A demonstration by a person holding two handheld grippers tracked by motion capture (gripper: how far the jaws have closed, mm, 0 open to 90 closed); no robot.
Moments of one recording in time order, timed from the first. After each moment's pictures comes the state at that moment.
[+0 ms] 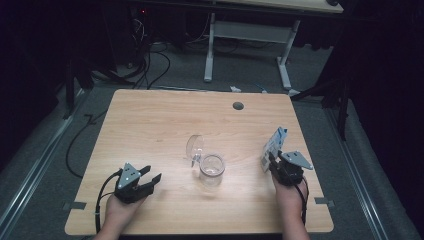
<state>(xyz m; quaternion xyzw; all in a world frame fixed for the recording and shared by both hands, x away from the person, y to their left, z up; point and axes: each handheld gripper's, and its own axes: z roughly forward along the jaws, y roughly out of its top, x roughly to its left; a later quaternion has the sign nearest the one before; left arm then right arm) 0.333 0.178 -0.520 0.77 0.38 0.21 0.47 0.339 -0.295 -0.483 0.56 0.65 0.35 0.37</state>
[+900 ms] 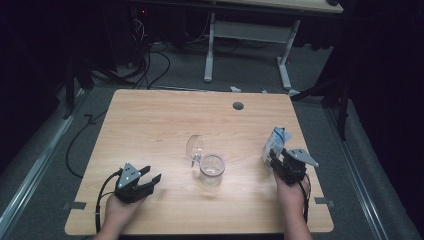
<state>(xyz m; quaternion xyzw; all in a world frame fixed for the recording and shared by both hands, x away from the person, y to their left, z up) 0.335 0.180 -0.522 0.77 0.38 0.21 0.47 0.350 -0.306 -0.483 0.58 0.63 0.38 0.35</state>
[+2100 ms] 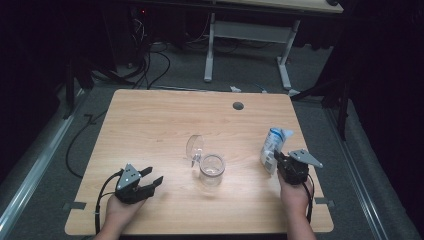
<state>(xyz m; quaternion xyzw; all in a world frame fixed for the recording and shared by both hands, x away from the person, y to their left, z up) 0.333 0.179 -0.524 0.77 0.36 0.19 0.49 0.342 -0.312 -0.476 0.54 0.66 0.40 0.33</state>
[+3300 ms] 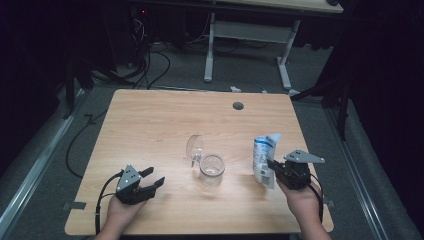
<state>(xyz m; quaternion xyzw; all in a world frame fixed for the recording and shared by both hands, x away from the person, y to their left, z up) 0.332 0.178 -0.526 0.77 0.35 0.18 0.51 0.317 -0.296 -0.433 0.48 0.76 0.37 0.23</state>
